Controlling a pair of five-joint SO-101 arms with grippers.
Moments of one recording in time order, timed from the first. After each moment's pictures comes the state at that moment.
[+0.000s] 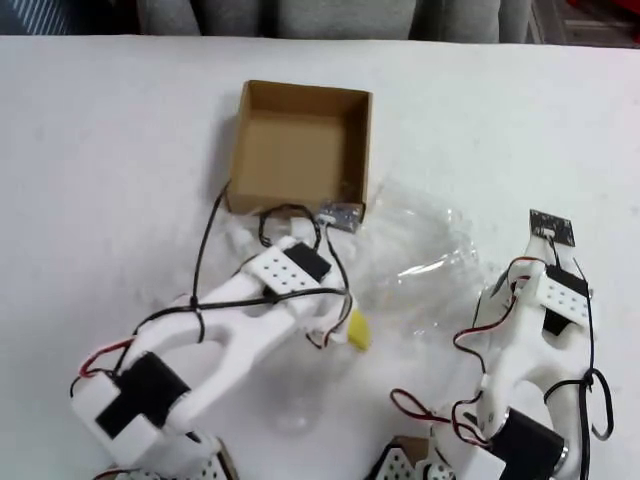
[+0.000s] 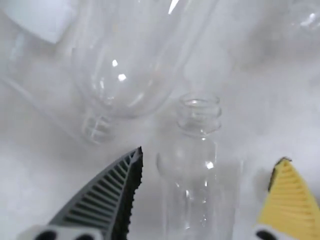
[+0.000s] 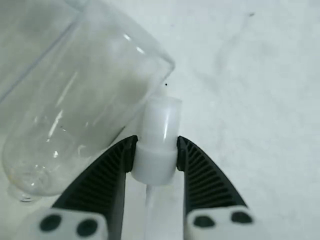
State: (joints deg) left arm 35.7 1.9 33.6 64.8 26.1; right arm 26.9 -18.4 50.6 59.8 14.5
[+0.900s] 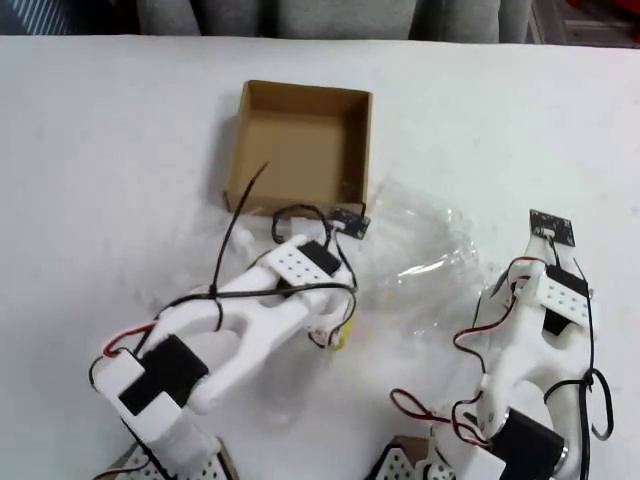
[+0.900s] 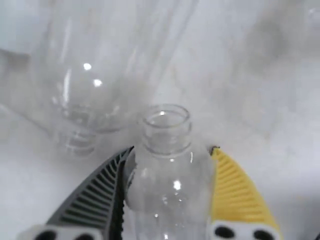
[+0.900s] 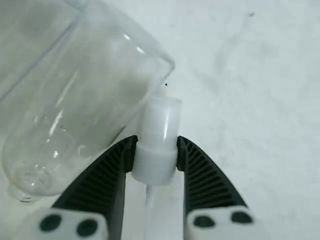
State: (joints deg) left arm 35.9 6.5 29.8 65.5 22.9; right arm 26.9 -18.4 50.6 59.8 14.5
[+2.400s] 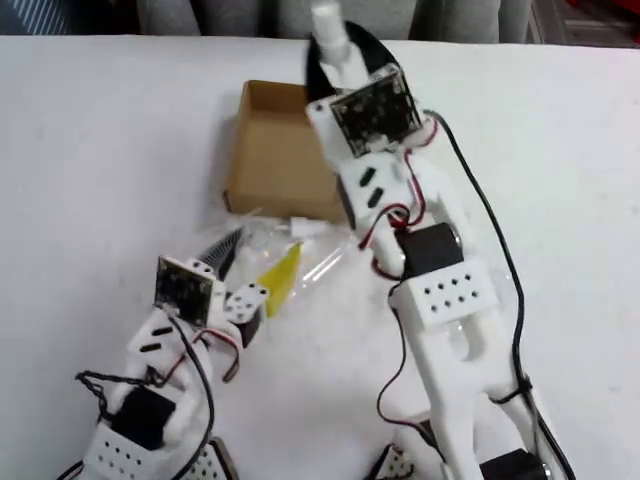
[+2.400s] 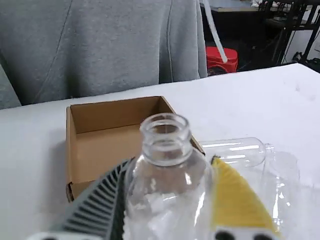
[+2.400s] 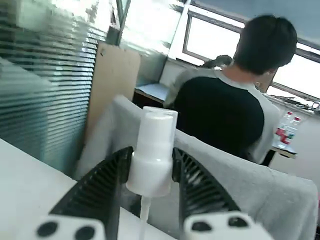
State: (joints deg) left arm 19.3 -103.6 92.9 31.3 3.9; right arm -25.1 -30.7 20.4 9.5 16.7
